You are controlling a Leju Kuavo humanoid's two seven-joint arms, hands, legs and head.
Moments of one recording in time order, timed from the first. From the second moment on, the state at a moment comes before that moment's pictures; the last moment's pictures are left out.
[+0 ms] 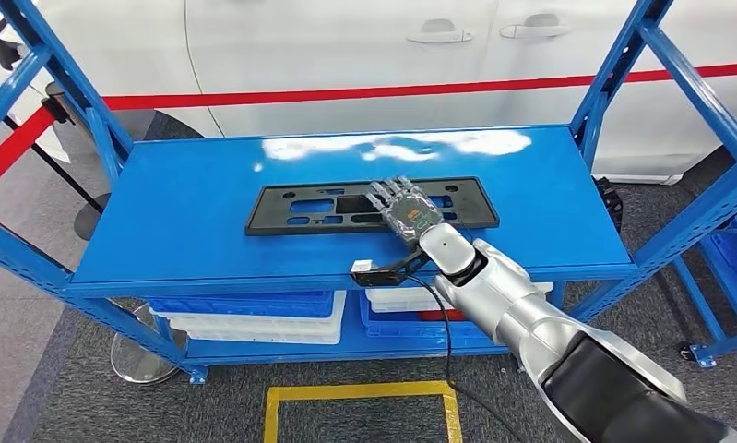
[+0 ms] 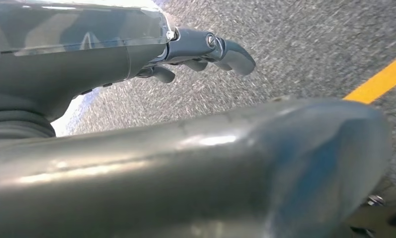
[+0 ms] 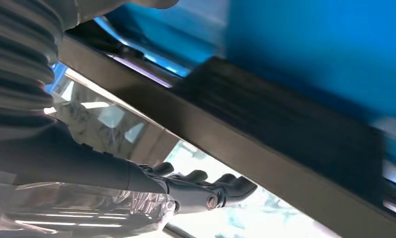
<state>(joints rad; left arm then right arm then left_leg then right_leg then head) -0.05 -0.04 -0.71 -0.11 -0.09 0.45 -0.04 -0.89 -0.02 0.89 -0.65 1.31 -0.07 0.05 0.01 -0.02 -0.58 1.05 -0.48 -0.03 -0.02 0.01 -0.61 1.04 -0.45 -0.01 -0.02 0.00</state>
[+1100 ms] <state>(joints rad) -0.06 -0.03 -0.75 -0.11 -0.03 0.50 -0.05 -0.78 -0.10 0.72 -0.86 1.20 -0.13 0.13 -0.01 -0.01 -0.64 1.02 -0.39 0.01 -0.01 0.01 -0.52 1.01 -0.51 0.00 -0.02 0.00</state>
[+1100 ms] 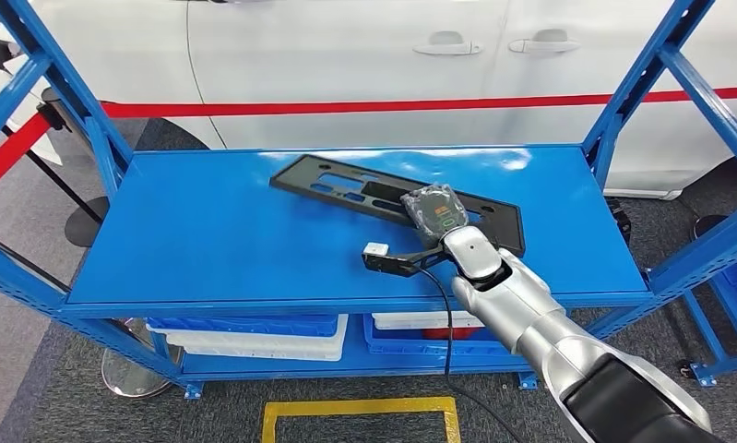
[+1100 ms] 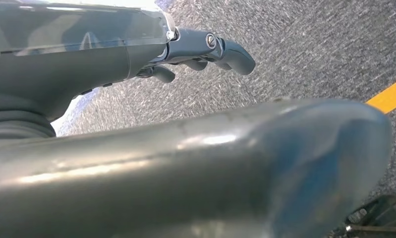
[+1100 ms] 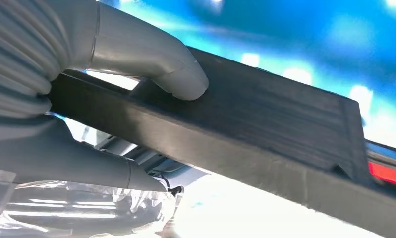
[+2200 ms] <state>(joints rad) -0.01 -0.03 -0.63 -0.15 0.47 0.35 -0.70 -0.37 -0.12 0.17 -1.71 -0.32 0.00 -0.36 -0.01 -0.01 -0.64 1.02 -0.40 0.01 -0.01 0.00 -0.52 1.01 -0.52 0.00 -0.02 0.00</state>
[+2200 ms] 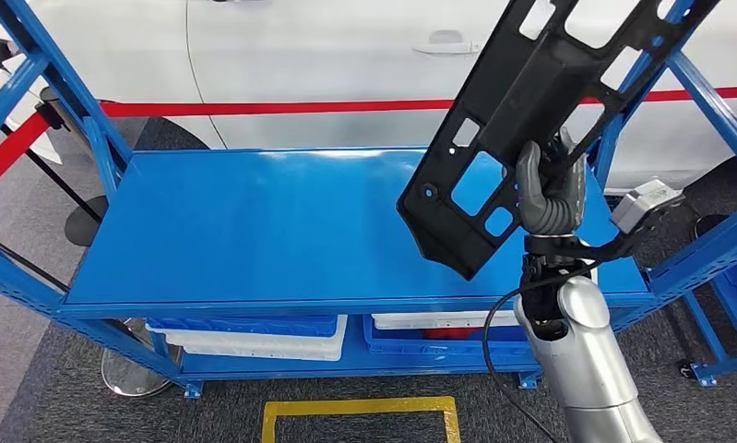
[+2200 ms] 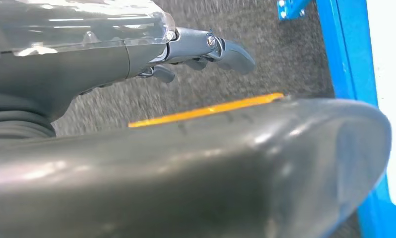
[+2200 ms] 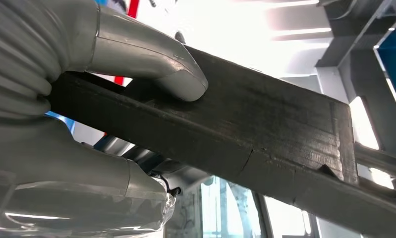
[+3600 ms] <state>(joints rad) 0.07 -0.02 -0.42 -0.45 0.18 0.40 -0.49 -0.29 -0.15 0.21 -1.78 -0.24 -0.03 -0.37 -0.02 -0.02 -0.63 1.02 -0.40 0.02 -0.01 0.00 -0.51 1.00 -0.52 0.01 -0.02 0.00</state>
